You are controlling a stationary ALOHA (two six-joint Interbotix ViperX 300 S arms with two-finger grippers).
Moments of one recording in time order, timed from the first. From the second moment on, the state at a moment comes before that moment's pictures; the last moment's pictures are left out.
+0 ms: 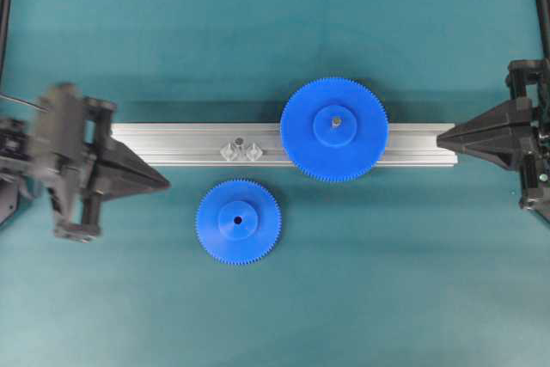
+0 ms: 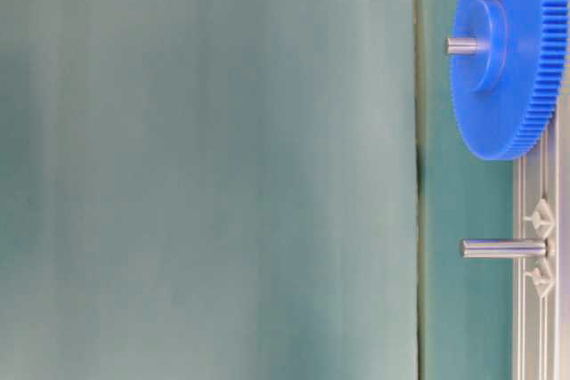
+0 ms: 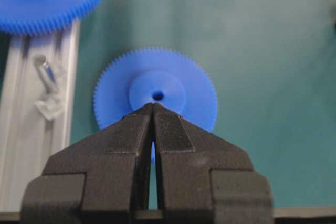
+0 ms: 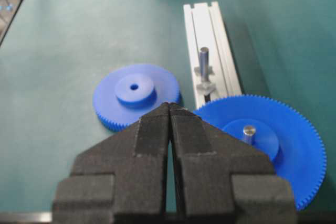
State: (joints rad) left arm -0.12 -0.51 0.99 0.01 0.05 -0.12; right arm 0.00 -0.97 1.22 0.02 -0.05 0.11
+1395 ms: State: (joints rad) left arm -0.16 0.03 0.55 0.01 0.41 -0.12; right arm 0.00 -0.97 1.22 0.02 0.00 0.12
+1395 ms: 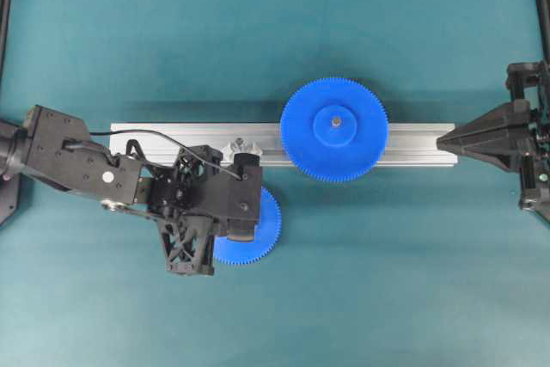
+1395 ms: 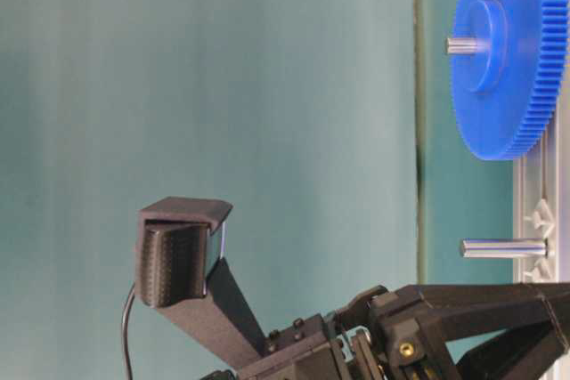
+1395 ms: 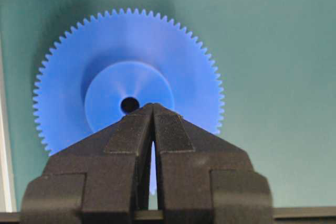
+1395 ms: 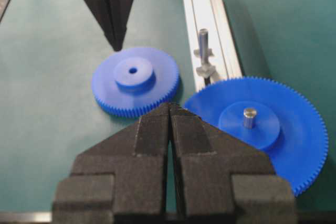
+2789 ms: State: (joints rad) left arm -0.16 0.16 0.37 0.02 0.68 -0.06; right arm 0.00 -0.97 1.22 0.02 0.00 0.14
